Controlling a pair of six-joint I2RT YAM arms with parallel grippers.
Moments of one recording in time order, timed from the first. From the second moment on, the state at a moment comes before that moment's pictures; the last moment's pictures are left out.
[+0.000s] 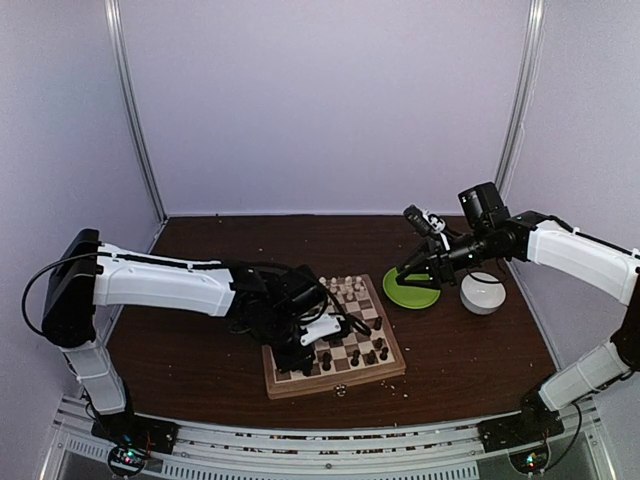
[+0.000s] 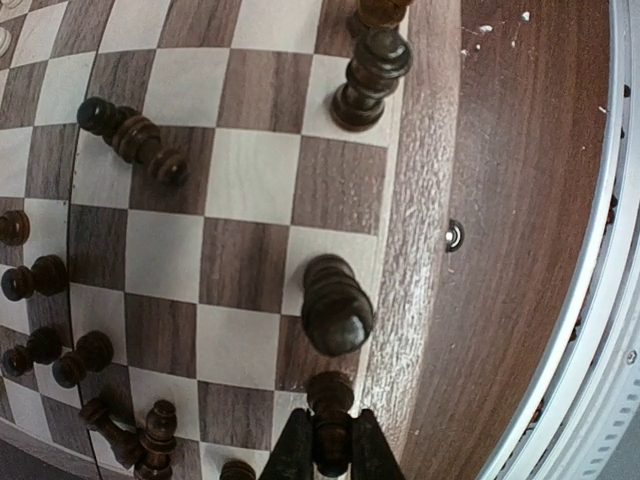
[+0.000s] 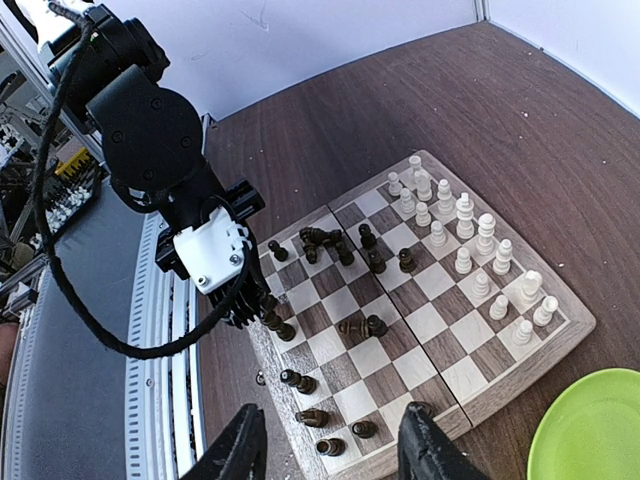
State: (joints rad) left arm -1.11 1.79 1.25 -0.69 0.12 0.12; right arm 0.42 1.38 1.09 -0.53 -0.92 -0.36
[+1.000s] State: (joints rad) left arm -1.11 1.82 1.28 -0.67 0.12 0.13; right arm 0.42 1.40 1.09 -0.53 -0.92 -0.37
